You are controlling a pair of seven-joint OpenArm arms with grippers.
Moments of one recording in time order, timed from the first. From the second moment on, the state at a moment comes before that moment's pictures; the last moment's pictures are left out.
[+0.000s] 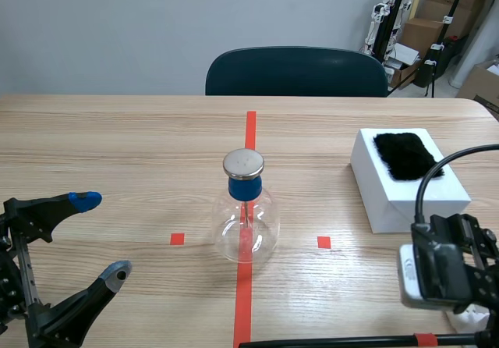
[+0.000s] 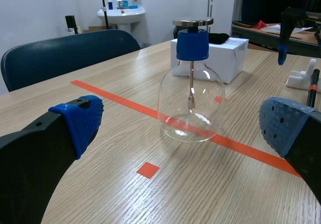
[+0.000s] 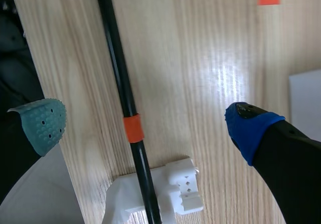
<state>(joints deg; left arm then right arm) 1.3 -31.9 25.2 42.1 14.7 -33.0 -87.2 -24.4 52.9 -14.0 103.5 1.3 45.3 -14.3</state>
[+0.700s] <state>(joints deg) 1.3 -31.9 25.2 42.1 14.7 -33.0 -87.2 -39.6 42.9 7.2 103.6 15.0 37.7 22.1</state>
